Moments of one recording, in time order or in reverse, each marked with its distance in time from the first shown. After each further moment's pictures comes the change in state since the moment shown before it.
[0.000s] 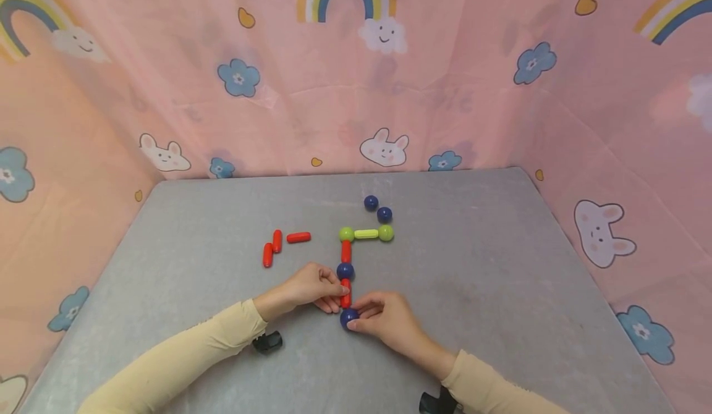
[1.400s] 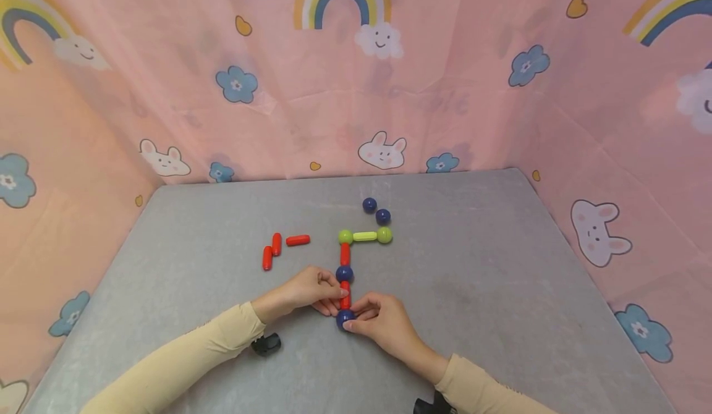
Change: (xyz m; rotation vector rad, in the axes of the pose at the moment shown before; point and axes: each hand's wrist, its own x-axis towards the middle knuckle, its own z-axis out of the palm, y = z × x) left_hand -0.002 -0.001 -0.002 0.014 -0.038 0.004; right_hand -0.005 -0.006 0.008 0.069 0.050 0.003
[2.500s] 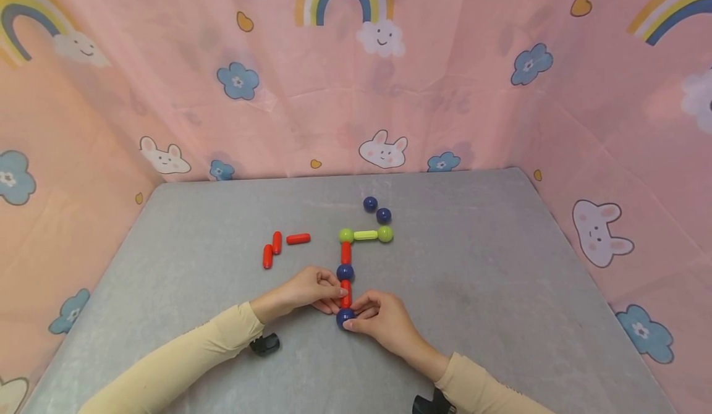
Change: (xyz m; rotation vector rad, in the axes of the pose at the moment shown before) left_hand -0.001 -0.002 -0.001 -0.026 -0.005 0.022; right_hand 0.005 0.004 -0.001 -0.022 -0.025 0.025
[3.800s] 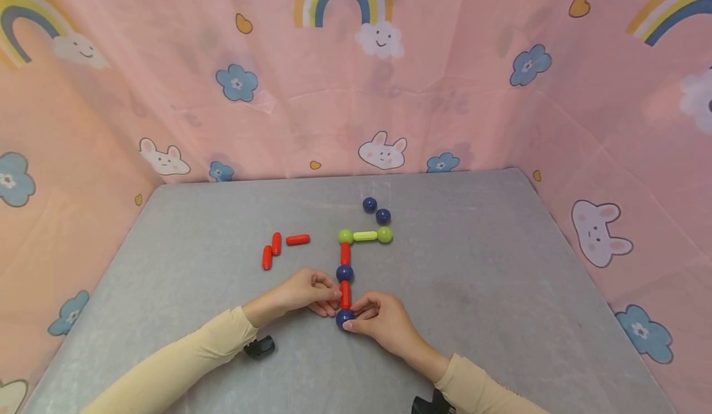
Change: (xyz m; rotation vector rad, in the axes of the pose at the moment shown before) left_hand -0.008 0.001 -0.005 -0.028 -0.044 0.013; right_hand 0.000 -0.001 -0.001 0.039 -0.006 -0.001
